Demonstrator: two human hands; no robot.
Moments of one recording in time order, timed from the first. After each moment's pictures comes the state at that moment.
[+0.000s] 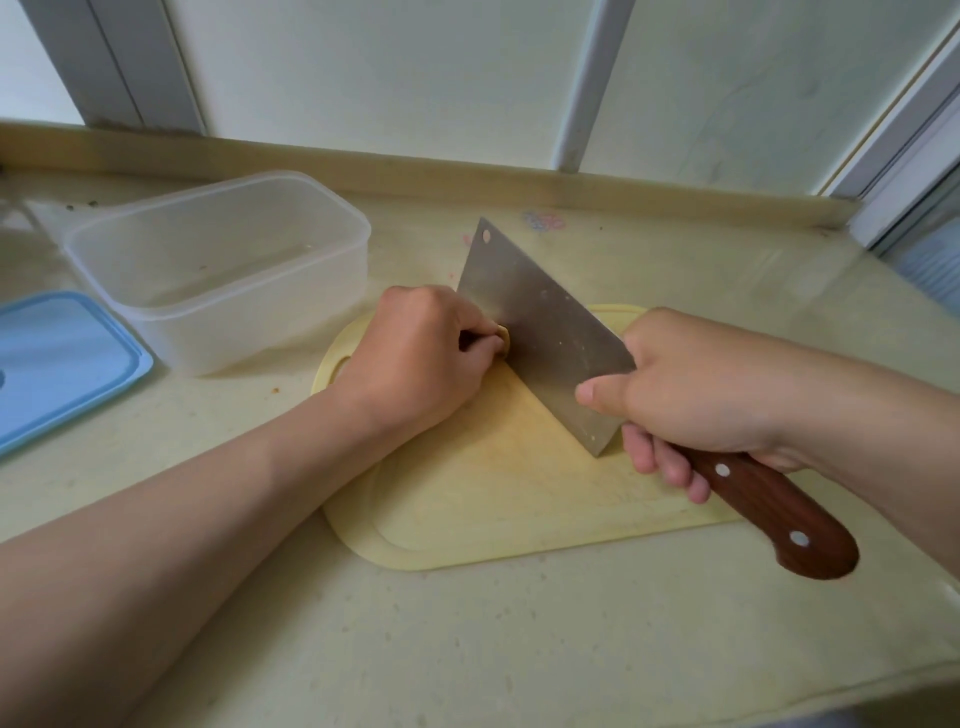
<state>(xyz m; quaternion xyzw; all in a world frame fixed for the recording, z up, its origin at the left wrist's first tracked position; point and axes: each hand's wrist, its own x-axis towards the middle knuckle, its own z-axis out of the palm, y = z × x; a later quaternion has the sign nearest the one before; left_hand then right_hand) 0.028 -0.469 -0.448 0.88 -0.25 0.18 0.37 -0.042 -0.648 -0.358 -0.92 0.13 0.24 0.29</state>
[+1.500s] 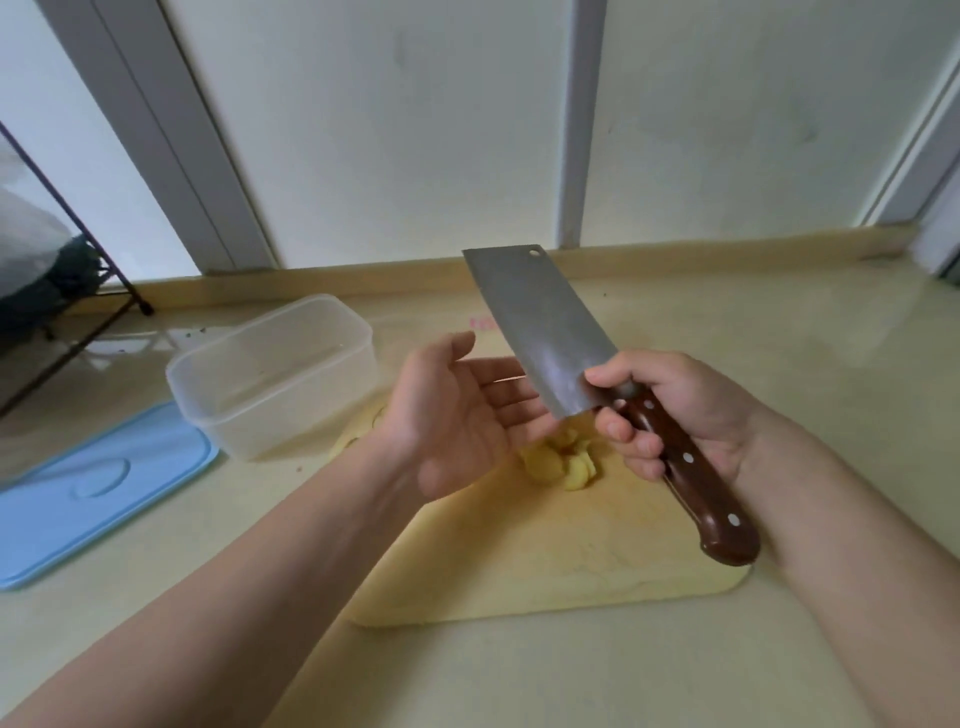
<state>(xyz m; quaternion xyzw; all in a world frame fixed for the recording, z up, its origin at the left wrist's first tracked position) 0.022 -0.527 -0.398 0.44 0.08 -0.29 0.85 0.006 -0.725 -0.384 -0.60 0.03 0.32 0.73</state>
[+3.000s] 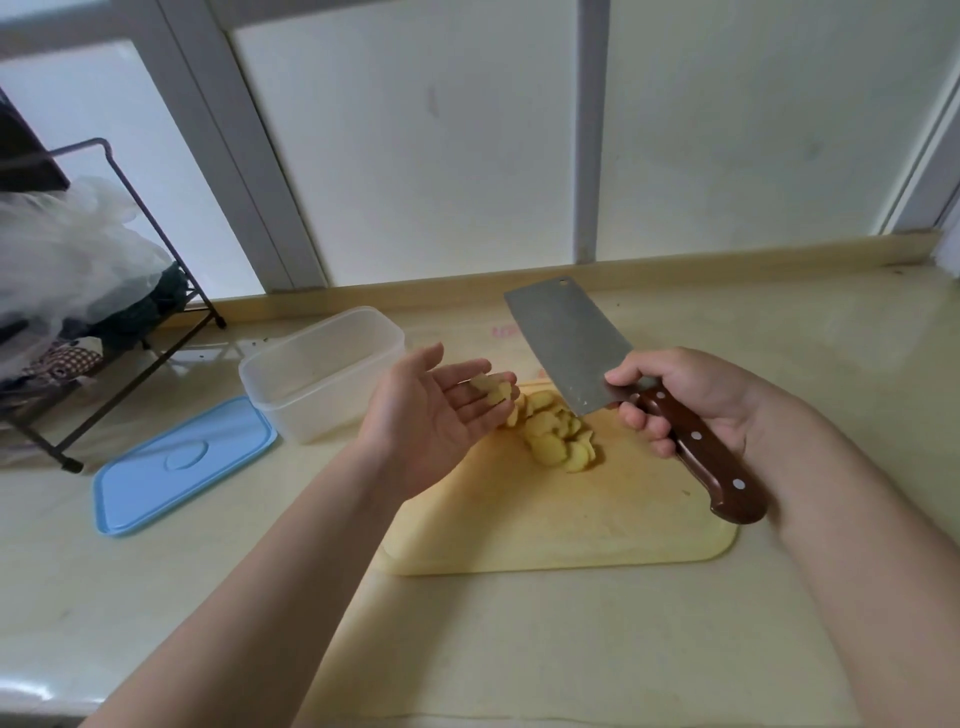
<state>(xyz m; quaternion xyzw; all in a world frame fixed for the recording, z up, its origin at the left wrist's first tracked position) -0.011 -0.507 -0.389 0.46 0.11 -0.13 0.87 0.007 -0.747 -0.383 -0.66 0.07 0.31 0.68</state>
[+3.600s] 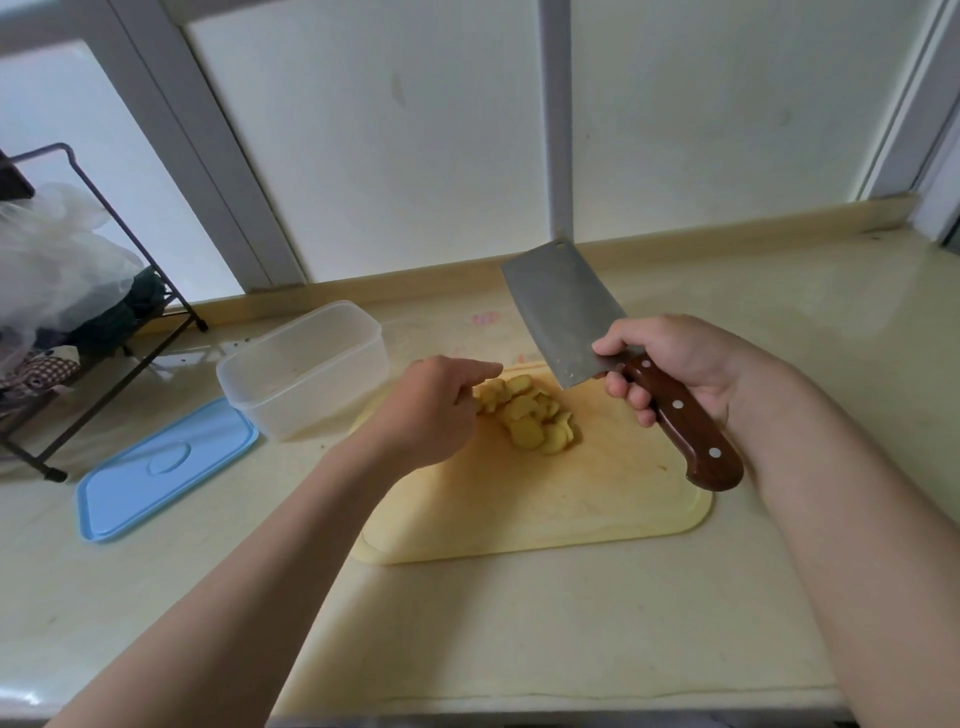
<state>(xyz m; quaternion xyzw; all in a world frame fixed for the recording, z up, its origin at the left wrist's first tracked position) -0.003 -0.514 -0.403 0.96 -0.12 0.00 0.27 0.004 -0.754 -0.378 -0.70 0.07 0.24 0.67</state>
